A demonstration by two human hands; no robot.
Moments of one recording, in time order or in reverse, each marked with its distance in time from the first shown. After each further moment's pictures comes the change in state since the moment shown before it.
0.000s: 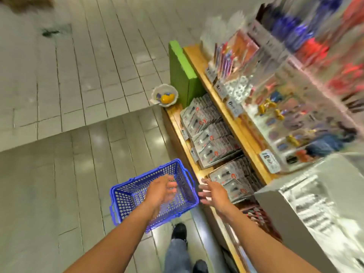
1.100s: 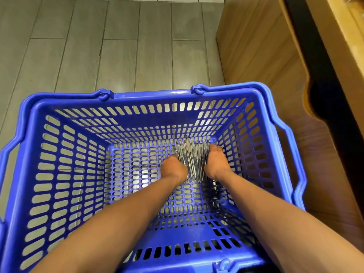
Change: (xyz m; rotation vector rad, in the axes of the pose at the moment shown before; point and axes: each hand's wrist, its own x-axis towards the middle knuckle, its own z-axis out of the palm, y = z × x) left_hand 0.565 -0.376 -0.063 0.623 0.370 -0.047; right_hand 0.590 0.333 0.069 -1.451 -0.012 -0.293
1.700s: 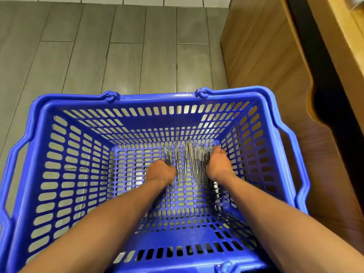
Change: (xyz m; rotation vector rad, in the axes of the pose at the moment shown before) left_hand 0.008 -0.034 -0.027 0.131 0.070 -0.050; right_hand 0.001 -0.003 0.002 -0.133 0.029 0.015
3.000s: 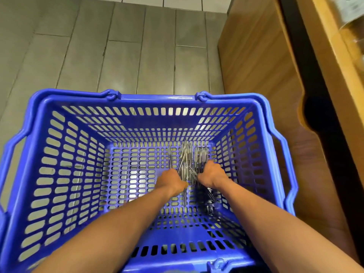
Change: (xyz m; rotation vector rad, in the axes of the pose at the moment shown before) left_hand -0.029 0.013 0.027 0.123 -0.233 0.101; right_hand -0.026 0.000 -0.006 -0.008 -0.231 0.080
